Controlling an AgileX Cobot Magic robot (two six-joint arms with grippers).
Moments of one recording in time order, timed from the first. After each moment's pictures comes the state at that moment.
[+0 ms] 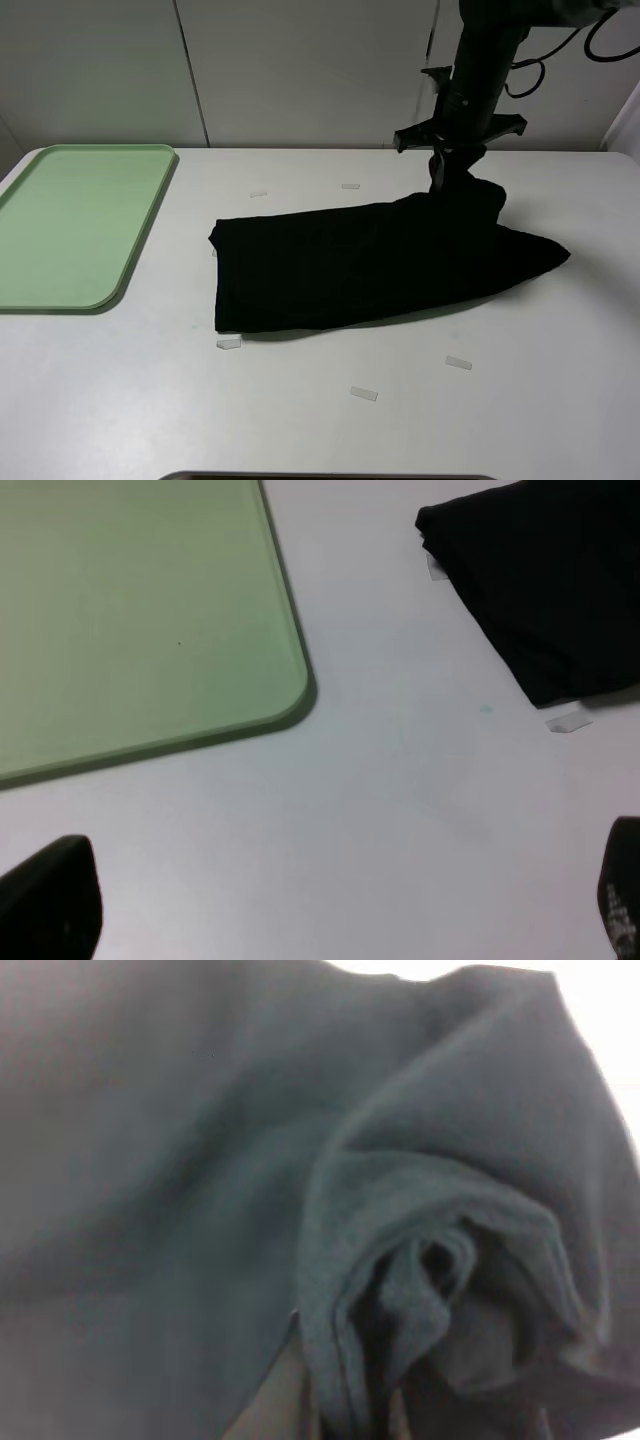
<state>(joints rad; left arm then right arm) -0.12 -0.01 -0.50 -0.01 1.07 0.07 0.28 2.15 -1.76 -0.01 1.21 0.12</state>
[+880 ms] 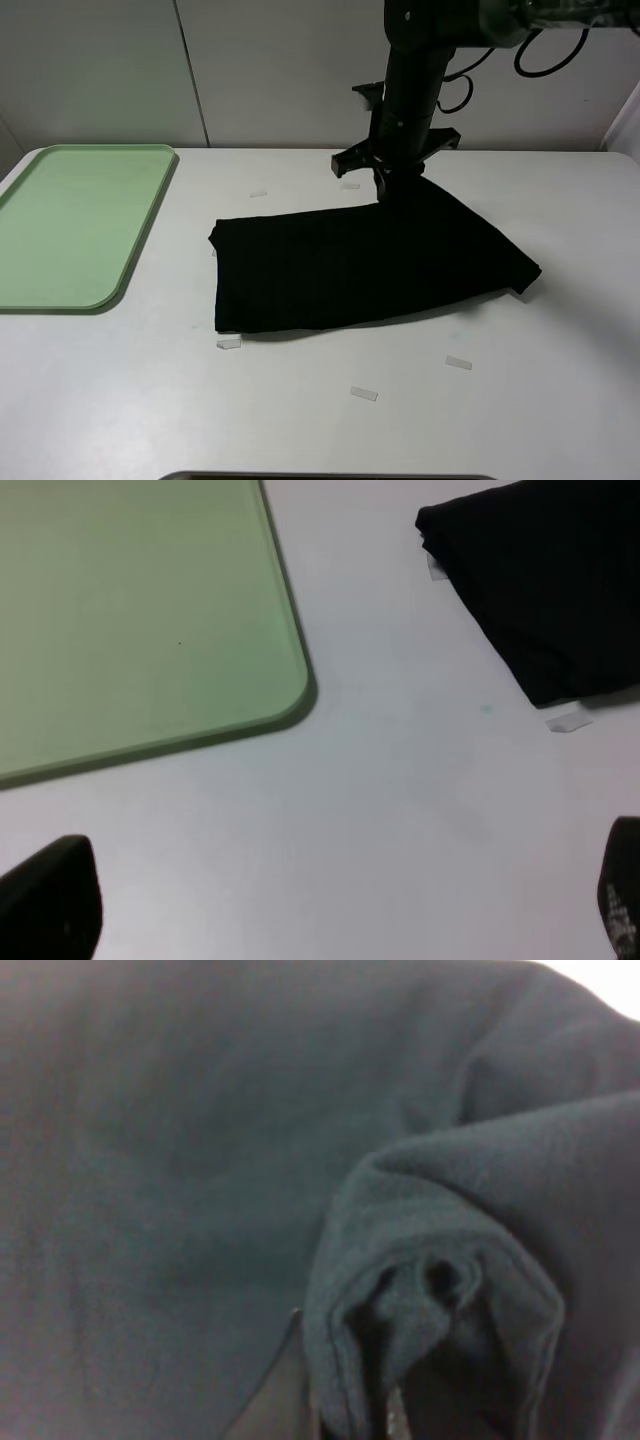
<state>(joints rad) -0.12 -0.01 -0.50 -0.01 1.07 0.07 0.47 2.19 -1.76 0.03 1.16 0.12</state>
